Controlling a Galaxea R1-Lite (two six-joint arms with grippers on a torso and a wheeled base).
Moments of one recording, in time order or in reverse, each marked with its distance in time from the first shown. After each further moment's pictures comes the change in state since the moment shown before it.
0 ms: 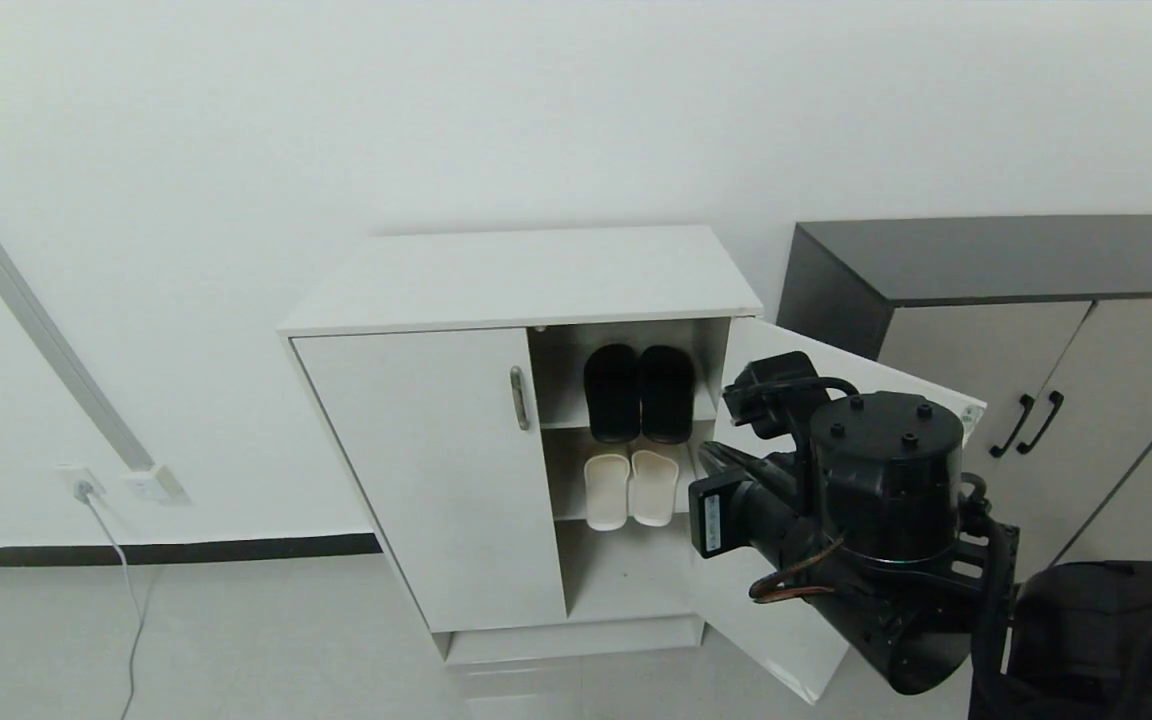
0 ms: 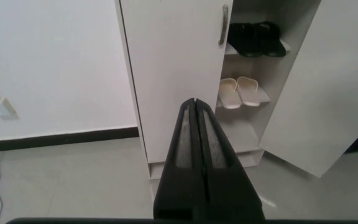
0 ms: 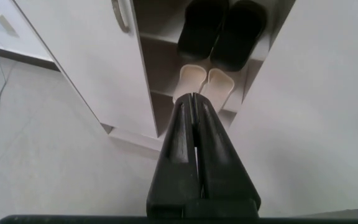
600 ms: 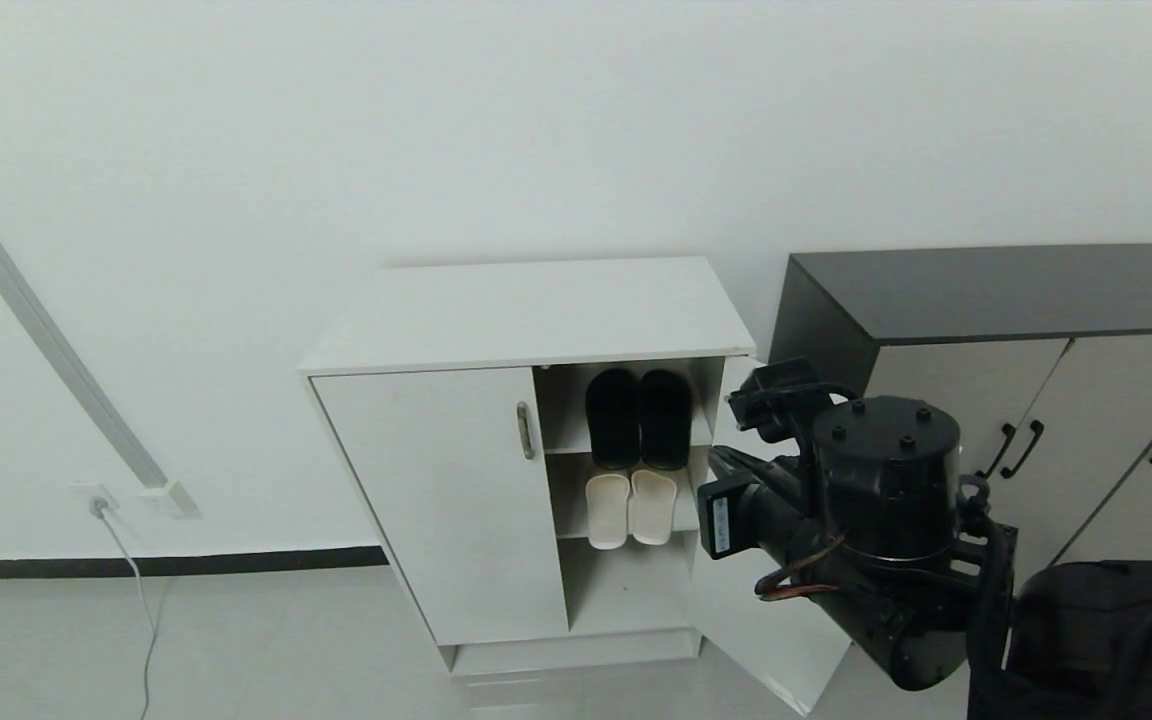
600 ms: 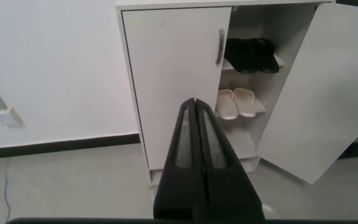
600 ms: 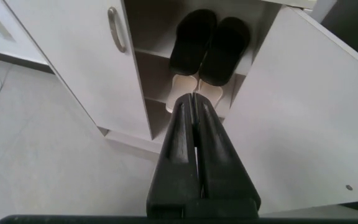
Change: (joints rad) left arm 0.000 0.000 0.000 0.000 0.000 0.000; right arm -0.023 0.006 0.016 -0.005 0.000 -0.013
